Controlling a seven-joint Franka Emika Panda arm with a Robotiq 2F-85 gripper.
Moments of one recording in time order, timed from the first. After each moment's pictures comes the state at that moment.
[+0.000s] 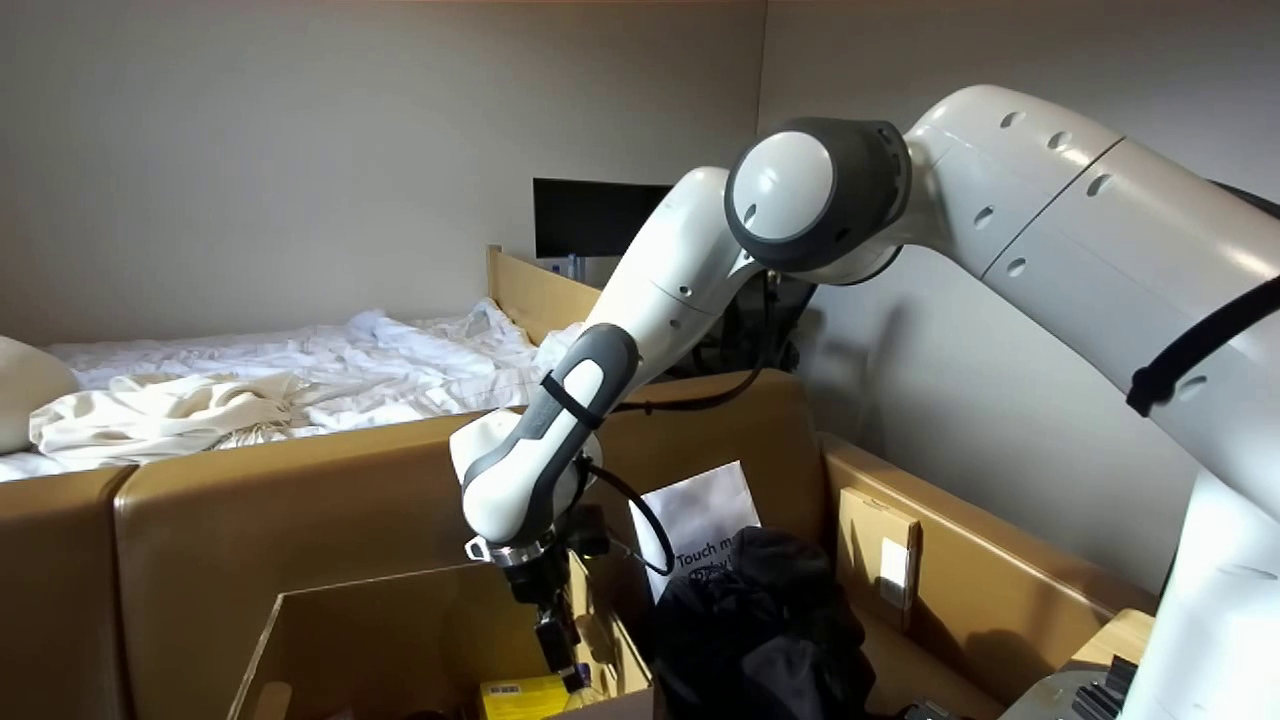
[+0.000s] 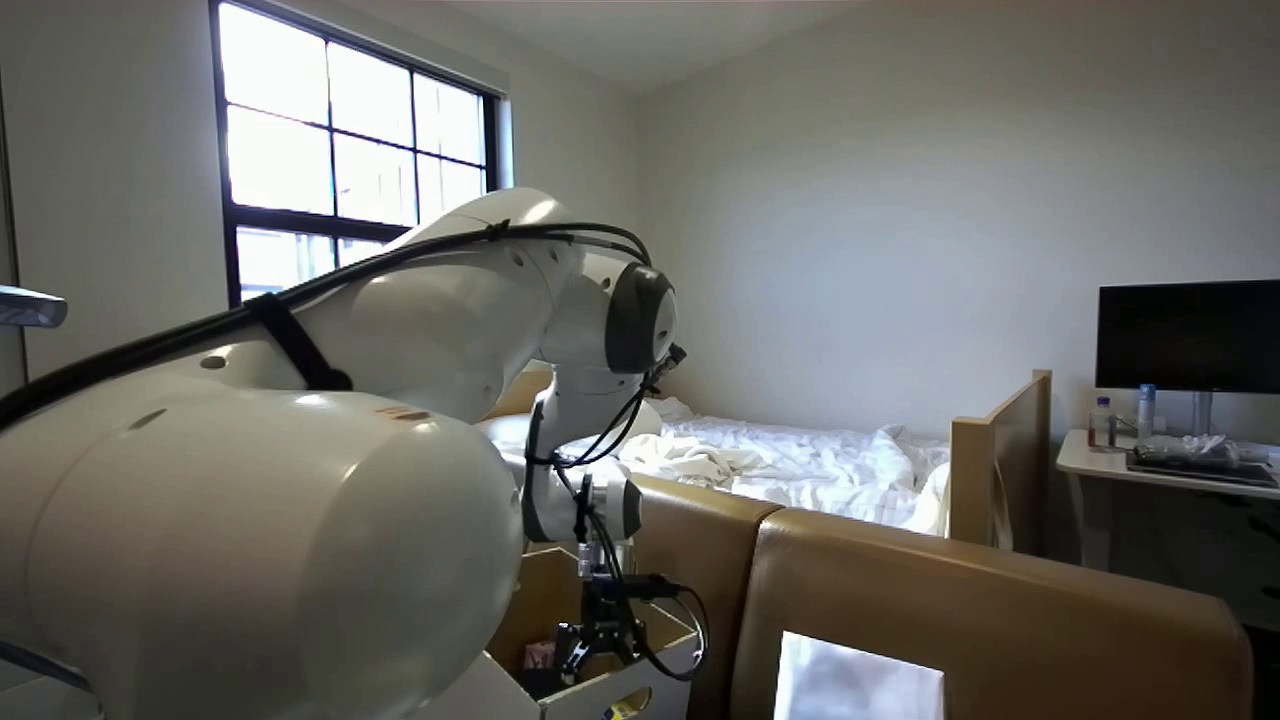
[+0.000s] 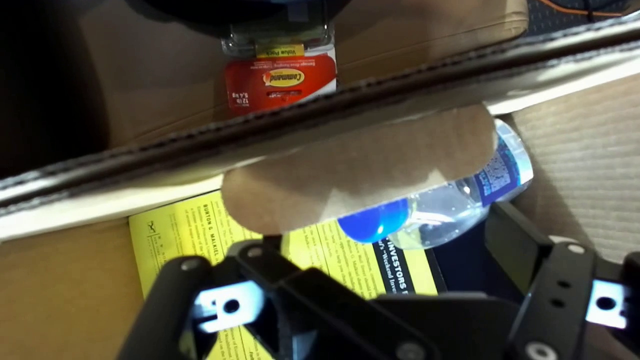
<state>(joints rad) 0.27 0.99 0.23 -1.62 -0.30 2.17 -0.54</state>
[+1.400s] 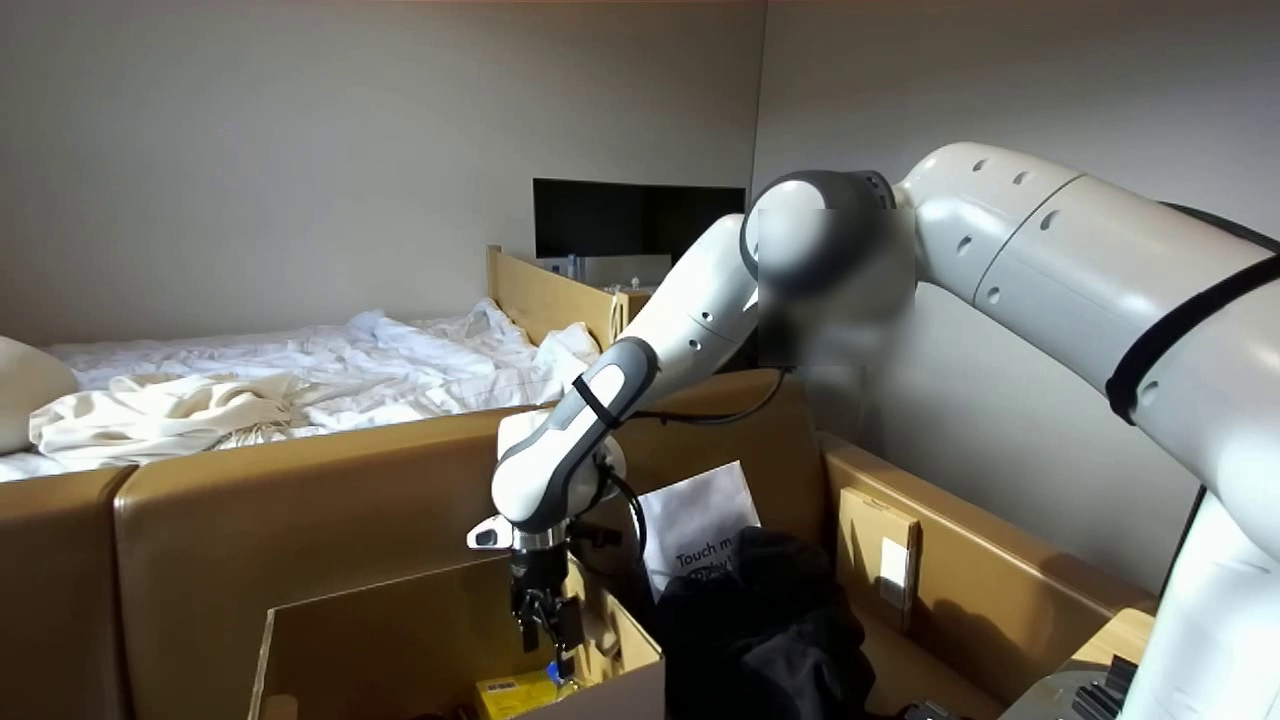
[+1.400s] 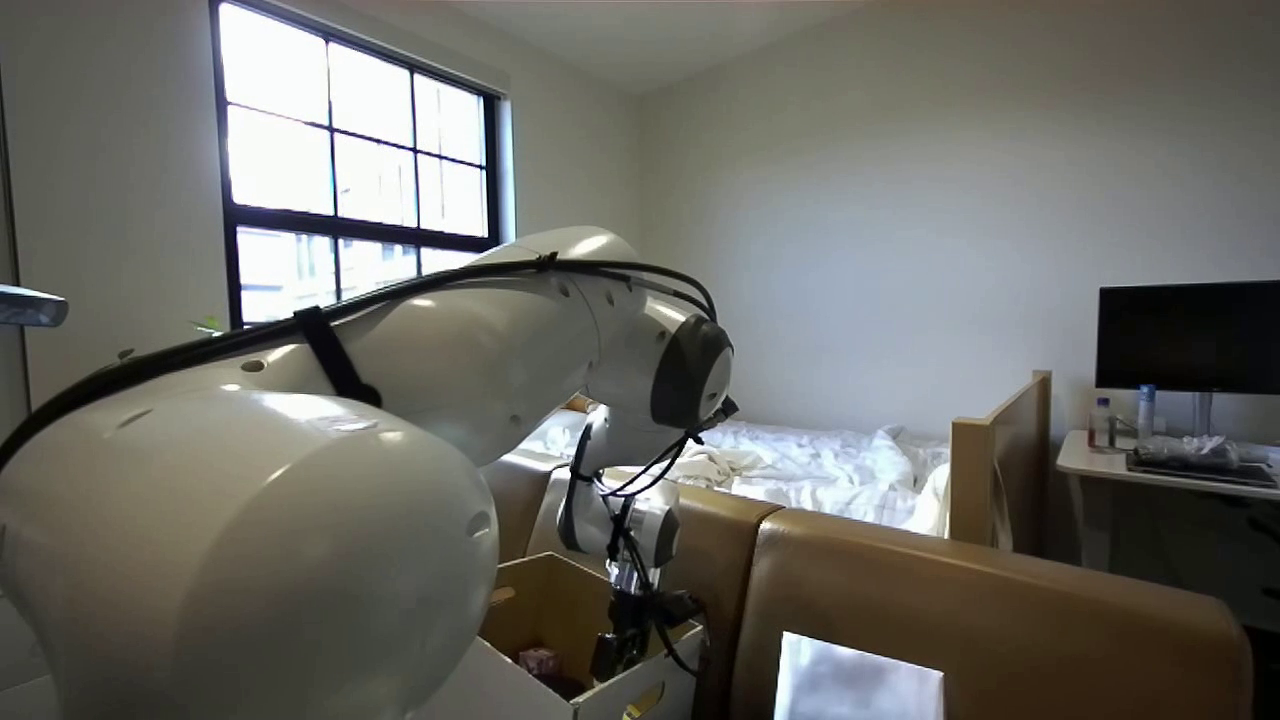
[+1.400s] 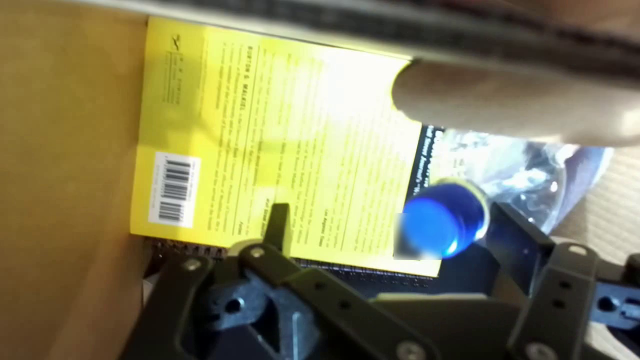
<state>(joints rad) 0.07 1.13 0.37 -1.53 -0.25 2.34 -1.24</state>
